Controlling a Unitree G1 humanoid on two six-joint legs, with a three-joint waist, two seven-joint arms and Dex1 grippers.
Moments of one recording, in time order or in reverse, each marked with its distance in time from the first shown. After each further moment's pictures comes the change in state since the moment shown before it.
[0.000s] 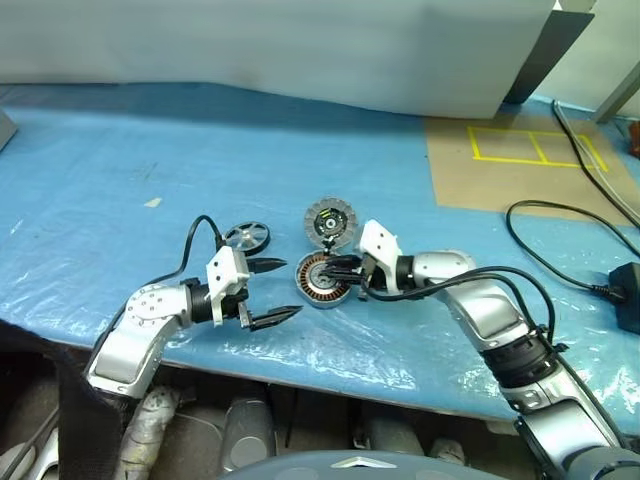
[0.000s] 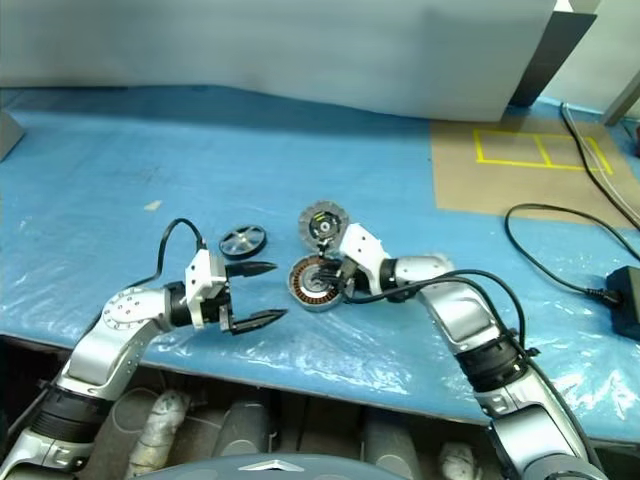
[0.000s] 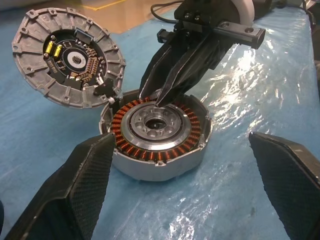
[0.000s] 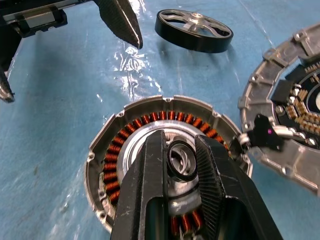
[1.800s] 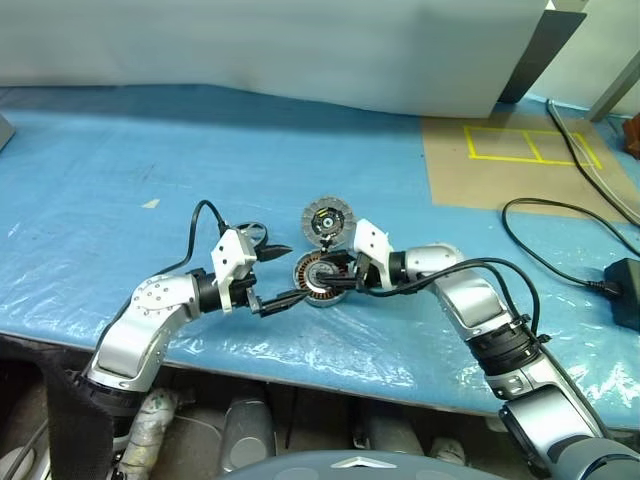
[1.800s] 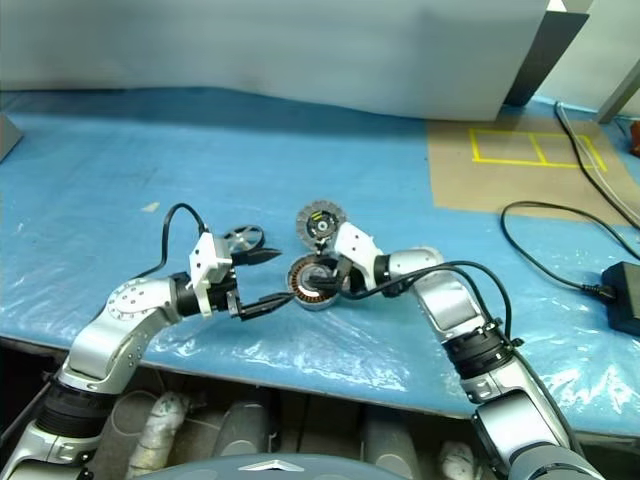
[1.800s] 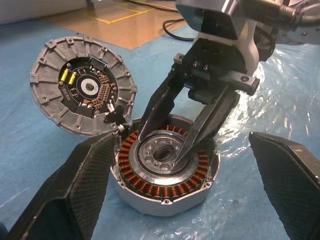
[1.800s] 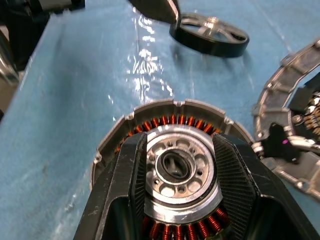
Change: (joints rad) left arm -0.042 -0.024 0.016 -0.119 -0.054 0.194 0.096; right arm -0.033 0.046 -0.043 0.063 -0.004 -0.015 0.115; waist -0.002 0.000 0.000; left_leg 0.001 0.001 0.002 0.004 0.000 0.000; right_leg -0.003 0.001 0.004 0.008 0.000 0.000
